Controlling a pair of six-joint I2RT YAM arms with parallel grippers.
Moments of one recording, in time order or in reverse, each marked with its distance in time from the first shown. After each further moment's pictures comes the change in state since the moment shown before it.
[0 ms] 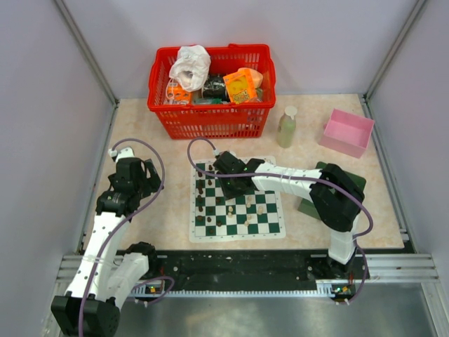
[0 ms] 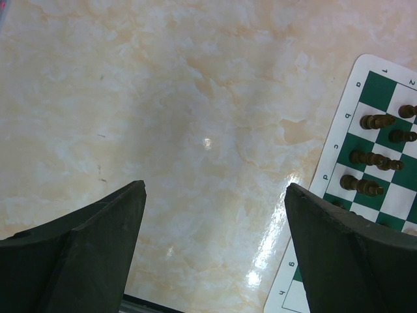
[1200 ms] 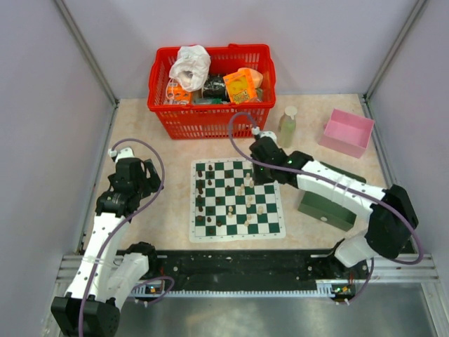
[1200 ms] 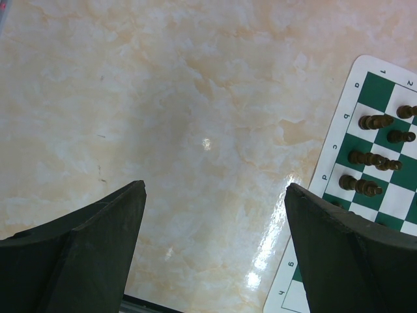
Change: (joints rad) left arm 0.000 -0.006 0.000 0.000 0.000 0.000; right arm -0.111 -0.377 -0.135 -0.074 0.130 0.018
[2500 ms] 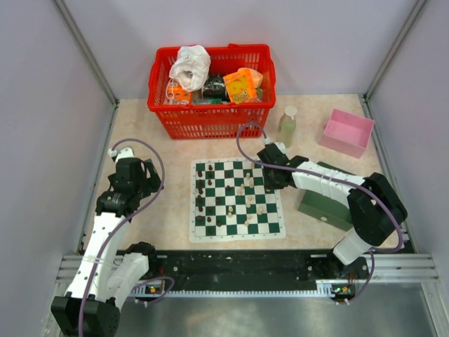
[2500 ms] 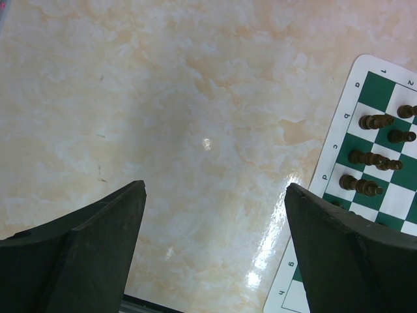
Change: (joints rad) left arm 0.000 0.003 0.000 0.000 0.000 0.000; right arm -0.168 0.087 -0.195 0.105 0.006 -0.001
